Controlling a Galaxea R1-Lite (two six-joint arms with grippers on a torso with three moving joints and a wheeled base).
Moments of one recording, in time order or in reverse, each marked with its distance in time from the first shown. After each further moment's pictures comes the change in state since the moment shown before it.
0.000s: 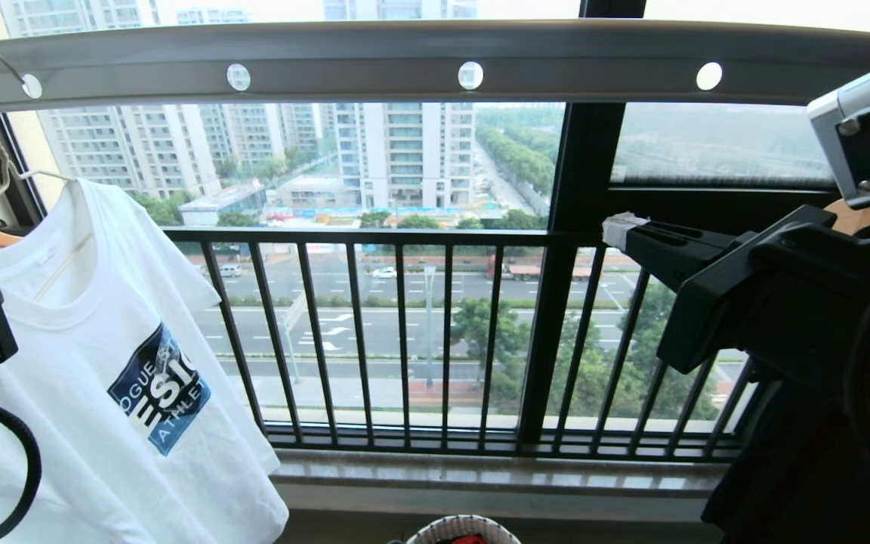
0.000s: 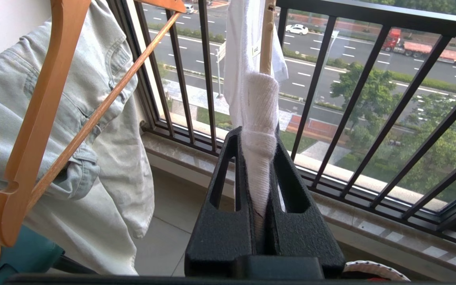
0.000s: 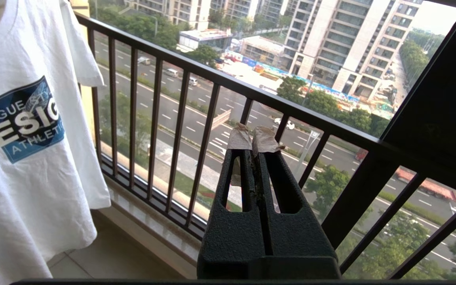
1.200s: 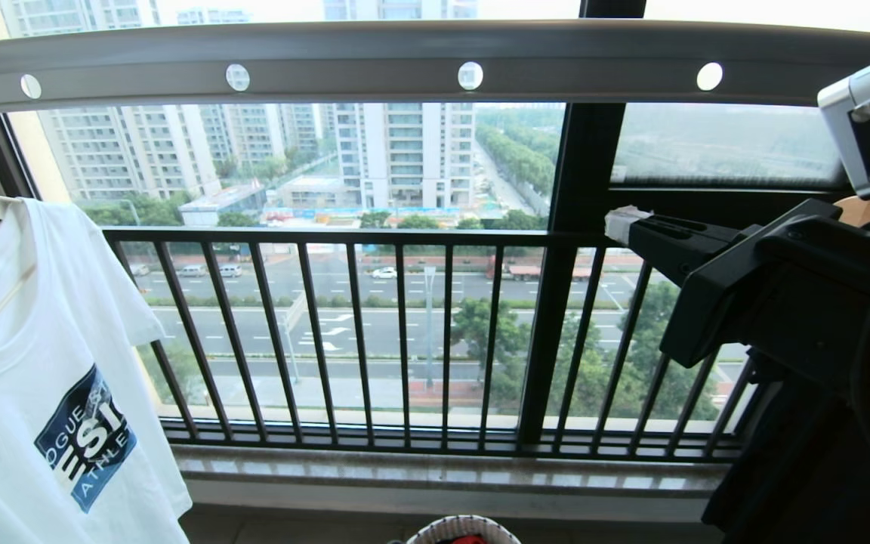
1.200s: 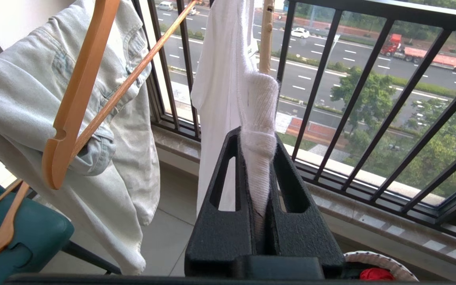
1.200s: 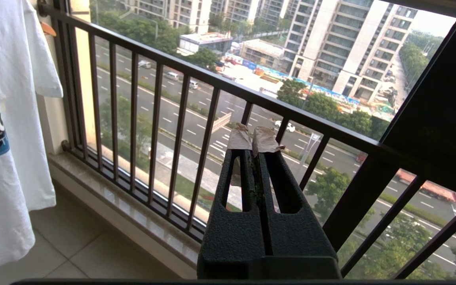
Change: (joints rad) left arm 0.000 -0.189 0.044 0.143 0.007 -0.011; right arm 0.000 -0.004 -0.009 0.000 0.000 0.001
